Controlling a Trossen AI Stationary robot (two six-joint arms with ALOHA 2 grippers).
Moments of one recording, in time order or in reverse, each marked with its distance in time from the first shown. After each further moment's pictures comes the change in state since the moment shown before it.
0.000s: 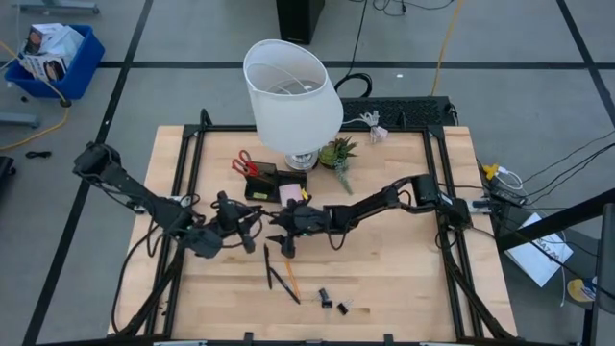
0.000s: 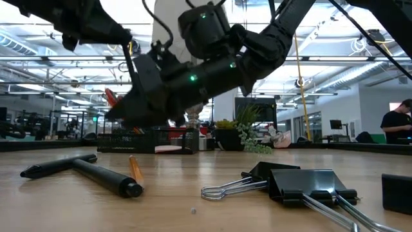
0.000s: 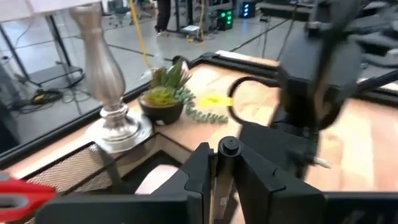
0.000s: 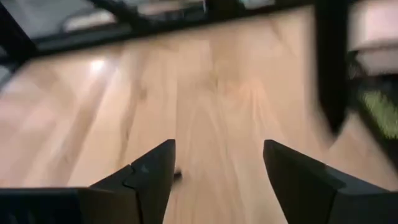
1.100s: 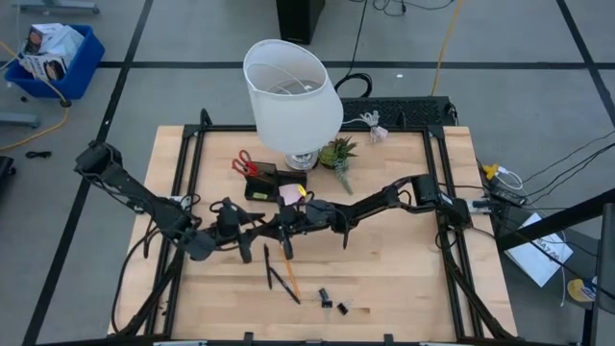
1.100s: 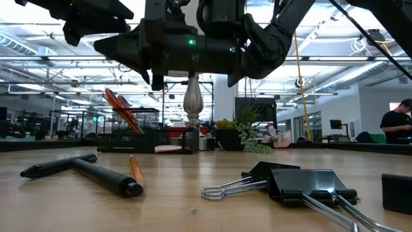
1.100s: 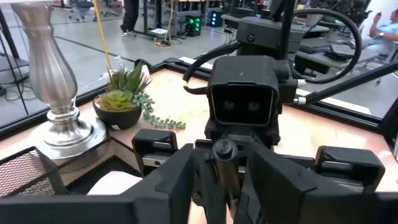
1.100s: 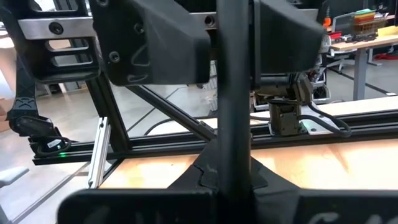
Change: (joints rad) left arm -0.051 0.009 0.000 0.155 0.084 0.030; right arm -0.001 -0.002 0.001 0.444 -0.186 -0.001
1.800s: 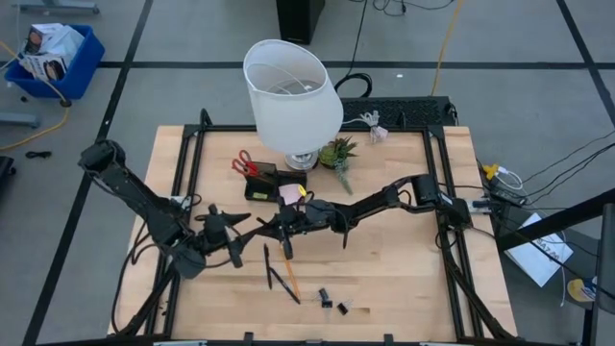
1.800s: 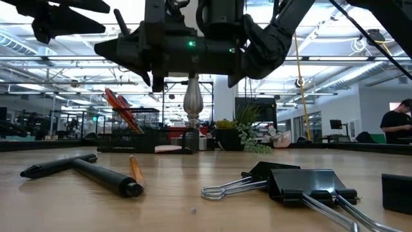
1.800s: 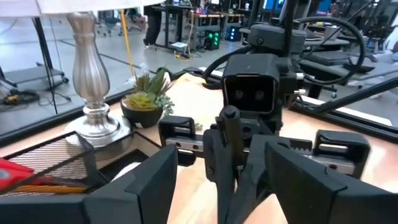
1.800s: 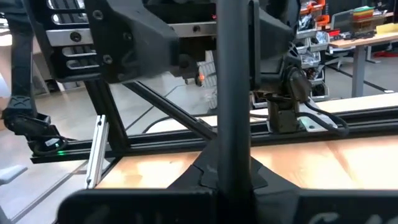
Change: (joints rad) left arm -0.164 0.000 0.000 -0.167 -0.256 -0.195; right arm -0.001 0.000 0.000 -0.014 0.003 0.000
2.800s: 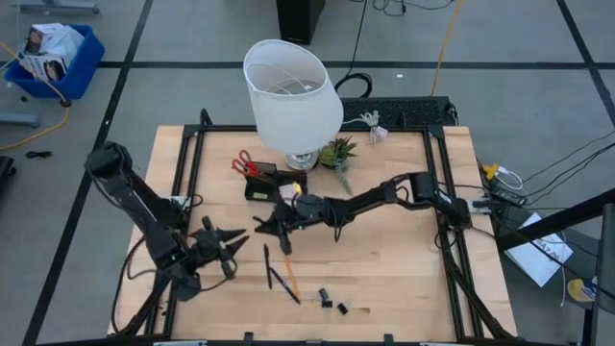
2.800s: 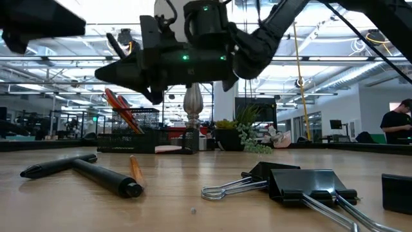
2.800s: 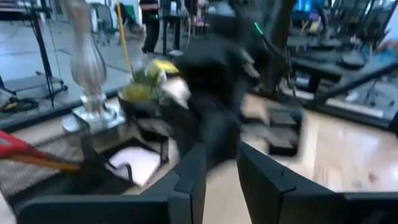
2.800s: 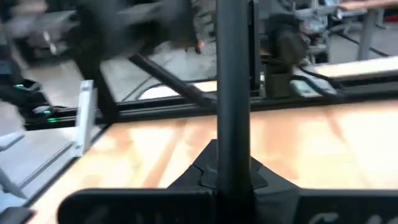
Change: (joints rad) left arm -0.166 0.132 0.000 -0.144 -0.145 -0.275; right arm -0.044 0.013 0.054 -0.185 -0.076 -0.021
